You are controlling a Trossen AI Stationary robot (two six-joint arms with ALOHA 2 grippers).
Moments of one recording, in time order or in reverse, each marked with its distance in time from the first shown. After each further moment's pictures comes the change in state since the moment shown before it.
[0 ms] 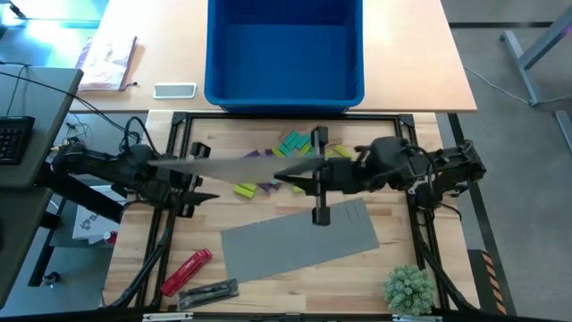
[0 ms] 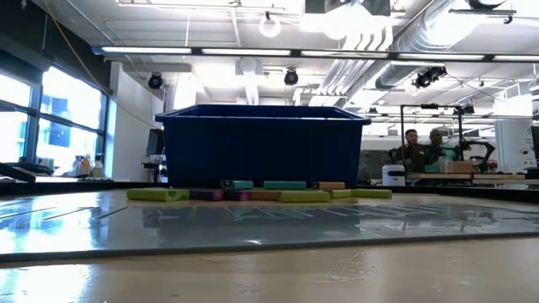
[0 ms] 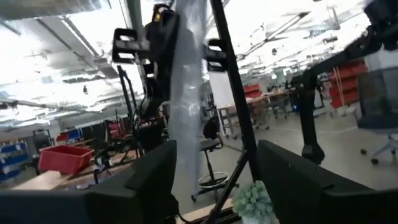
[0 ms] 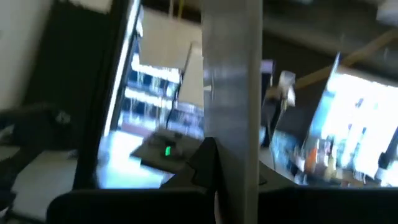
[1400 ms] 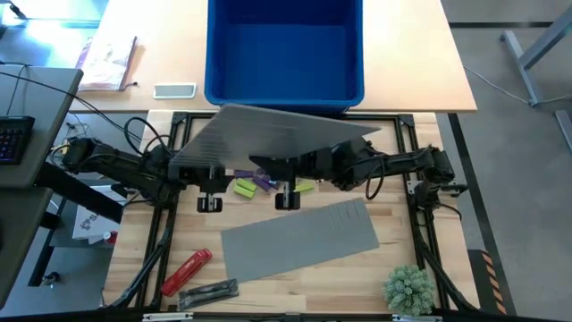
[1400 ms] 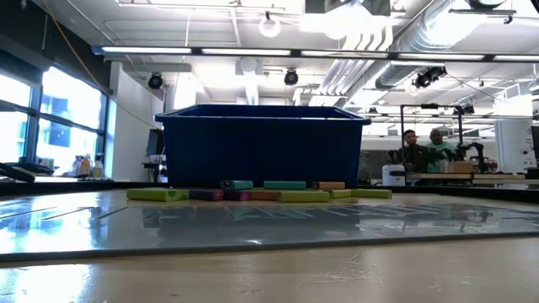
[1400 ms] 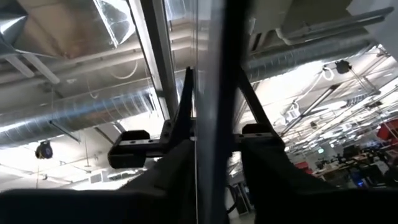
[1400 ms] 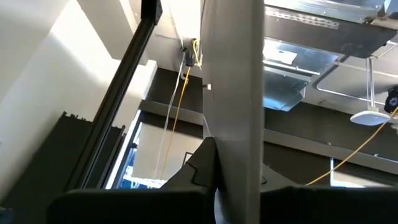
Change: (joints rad) left arm 0.055 0.464 0.135 0.767 0.017 0.090; right arm -0.141 0.257 0.000 0.738 -0.249 0.064
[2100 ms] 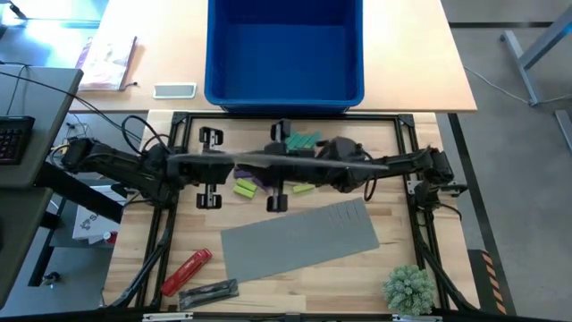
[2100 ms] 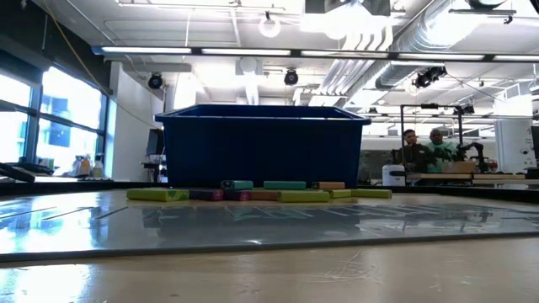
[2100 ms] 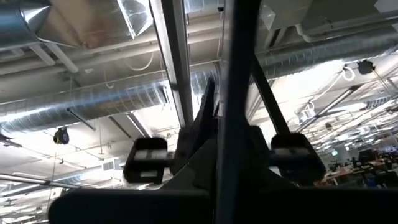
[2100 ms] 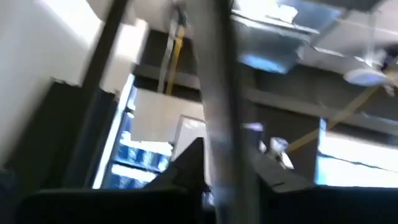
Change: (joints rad) left arm -0.005 -0.022 0.003 -0.020 -0.074 -0.027; right arm 0.013 0.004 -0.001 -0.161 0.111 0.006
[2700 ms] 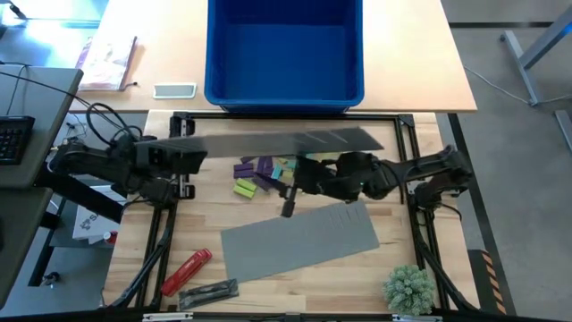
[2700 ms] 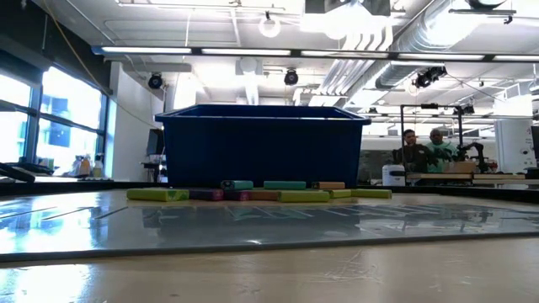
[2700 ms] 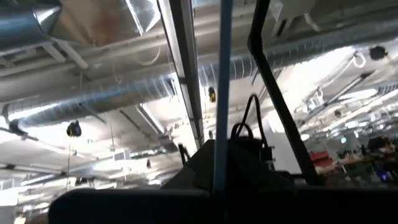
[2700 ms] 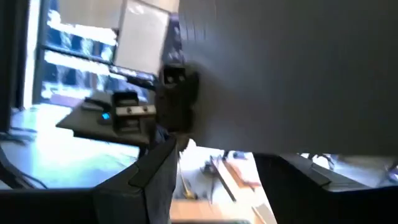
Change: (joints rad) left arm 0.000 -0.305 -0.001 -0.372 -0.050 0.041; right arm 0.123 -0.146 0.000 -0.580 0.475 -0.051
